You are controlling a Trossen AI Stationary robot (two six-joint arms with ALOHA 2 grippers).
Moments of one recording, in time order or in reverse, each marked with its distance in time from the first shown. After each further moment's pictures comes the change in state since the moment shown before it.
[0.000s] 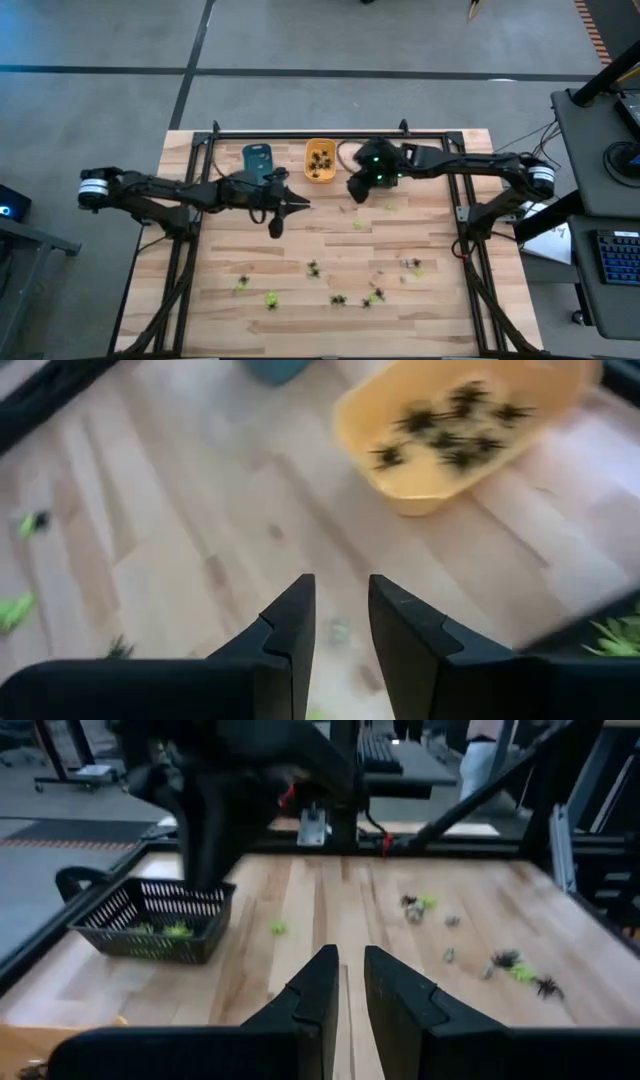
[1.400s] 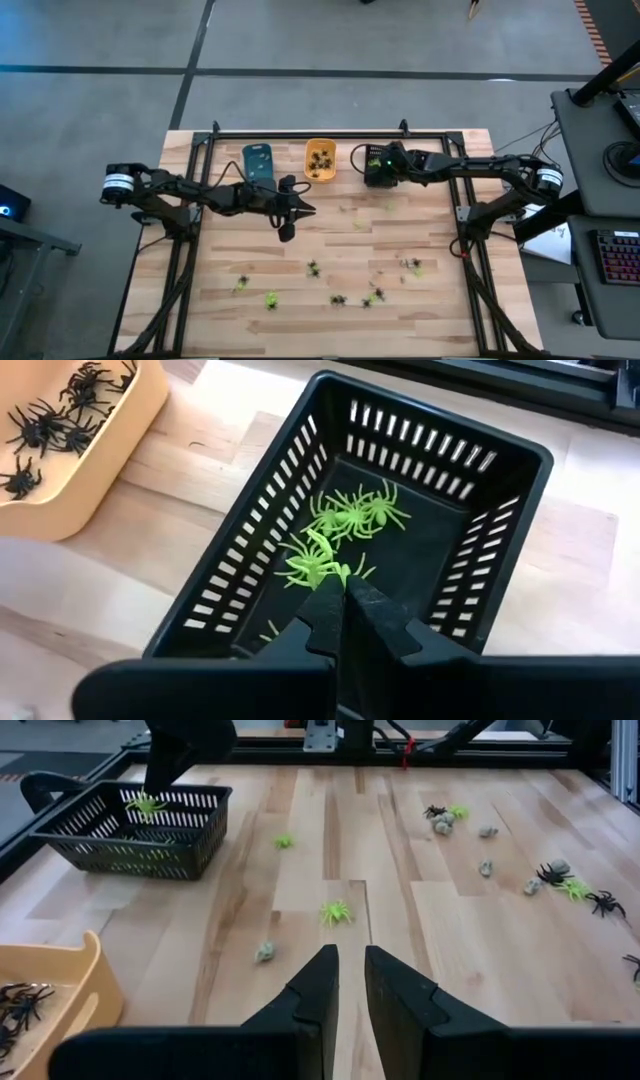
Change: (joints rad) left arm 0.012 0.234 0.002 0.055 -0.008 0.032; right arm -0.150 -0.059 -0.320 0.095 0.412 0.267
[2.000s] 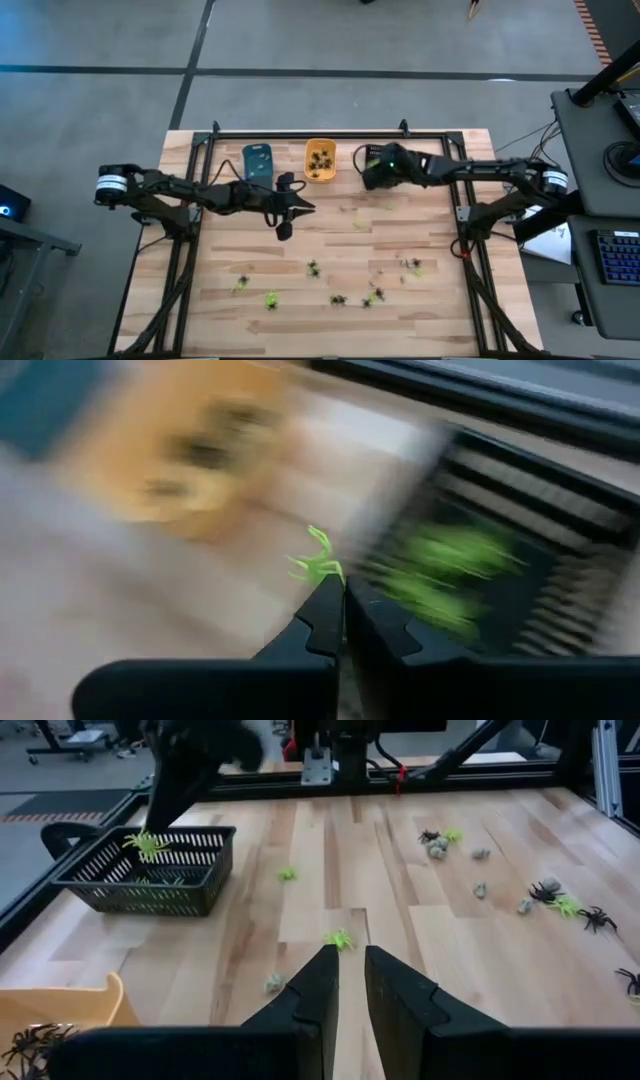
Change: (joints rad) left arm 0.000 -0.059 0.000 -0.004 0.003 0.048; right arm 0.059 -0.050 0.001 0.094 -0.066 -0.056
